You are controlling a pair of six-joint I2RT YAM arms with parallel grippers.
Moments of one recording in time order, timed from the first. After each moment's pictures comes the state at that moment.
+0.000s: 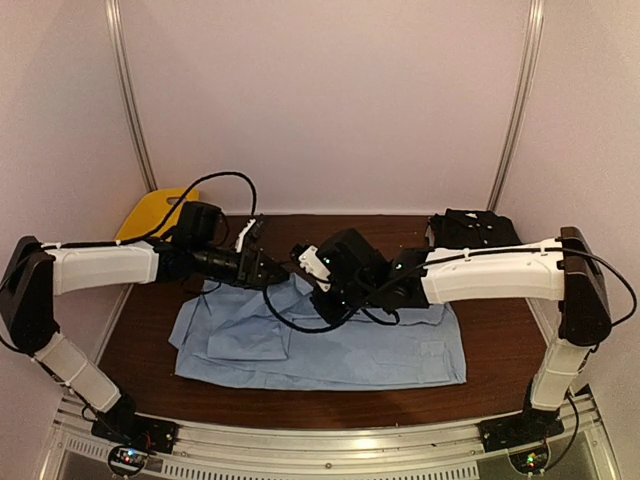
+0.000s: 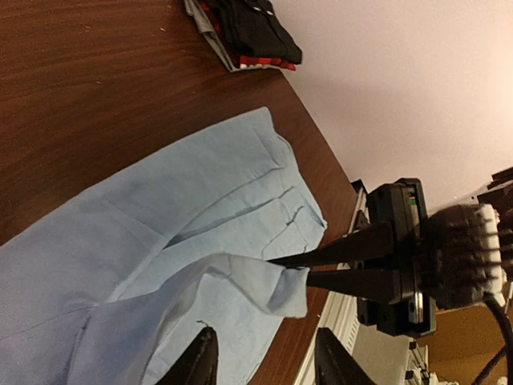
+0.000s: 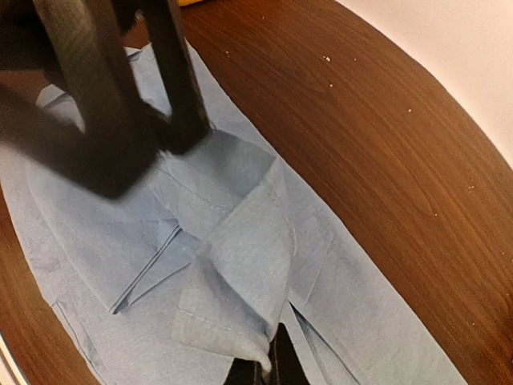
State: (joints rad) left arm -0.57 1.55 0.96 0.01 0.84 -0.48; right arm 1.09 1.79 1.35 -0.31 0.29 0.06
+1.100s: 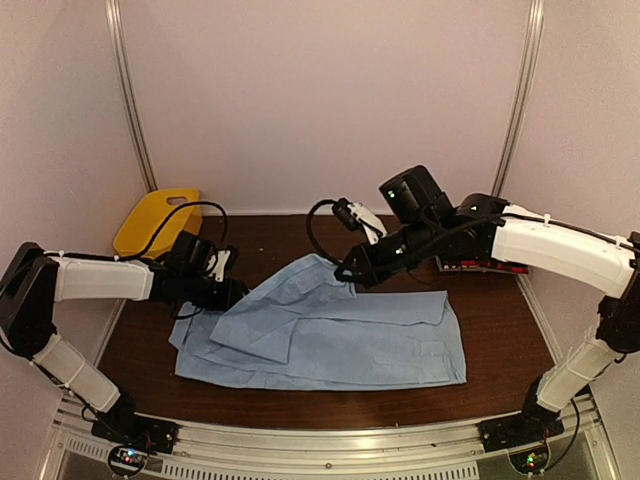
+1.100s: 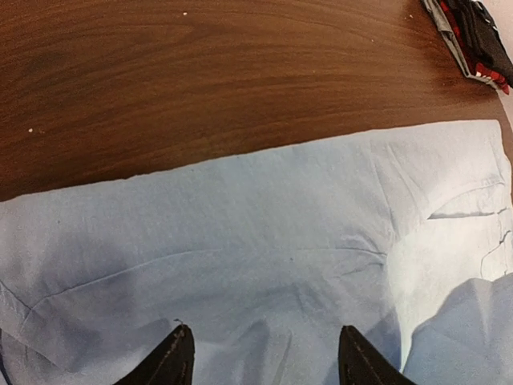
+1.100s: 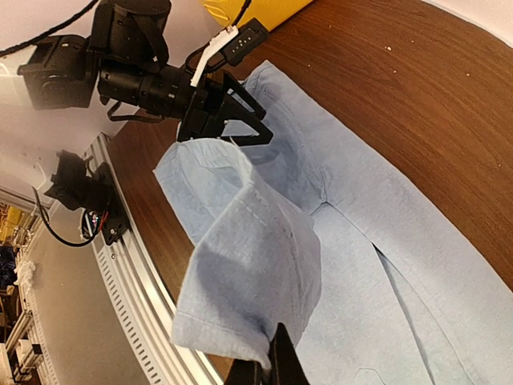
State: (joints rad) left arm -0.49 1.50 0.78 -0.14 0.26 -0.33; right arm 0.90 1.55 1.42 -0.60 -0.27 0.29
